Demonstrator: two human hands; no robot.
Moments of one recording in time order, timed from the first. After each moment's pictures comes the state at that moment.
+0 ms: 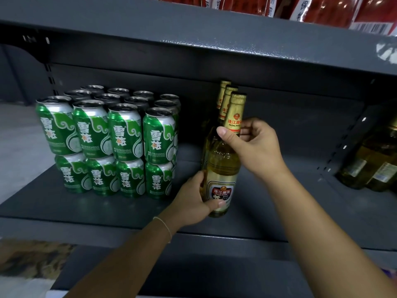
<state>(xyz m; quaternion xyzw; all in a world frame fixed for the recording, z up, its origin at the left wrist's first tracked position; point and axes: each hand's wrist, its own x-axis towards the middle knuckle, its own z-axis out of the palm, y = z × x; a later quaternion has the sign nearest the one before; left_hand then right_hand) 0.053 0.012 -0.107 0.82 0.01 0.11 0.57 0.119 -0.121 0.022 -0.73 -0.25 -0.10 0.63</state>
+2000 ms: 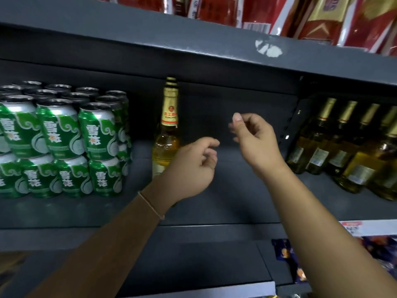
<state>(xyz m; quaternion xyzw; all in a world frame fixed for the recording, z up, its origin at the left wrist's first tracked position) 0.042 -0.099 0.005 0.85 -0.08 0.20 0.47 0.123 -0.234 0.037 -0.75 -0.22 -0.17 0.60</state>
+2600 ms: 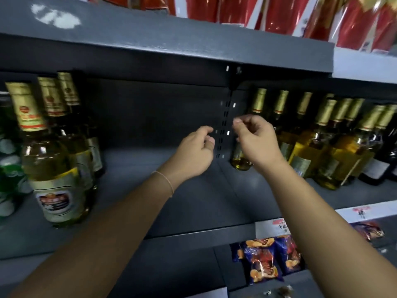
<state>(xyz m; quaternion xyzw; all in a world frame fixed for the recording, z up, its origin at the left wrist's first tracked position) 0.188 -0.276 0.009 0.88 -0.08 0.20 0.43 0.233 -0.427 0.028 -0.77 -0.14 -0.22 0.58</state>
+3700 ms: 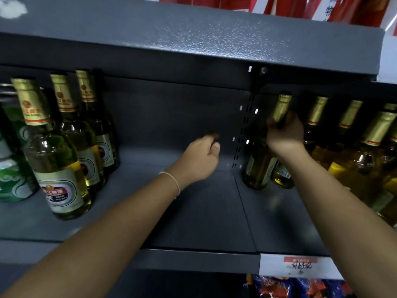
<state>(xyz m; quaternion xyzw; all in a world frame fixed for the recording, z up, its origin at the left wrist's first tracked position) 0.236 -0.286 -0.003 0.91 0.02 0.20 0.36 0.361 -0.459 0.035 -0.82 -0.07 -0.20 0.53</state>
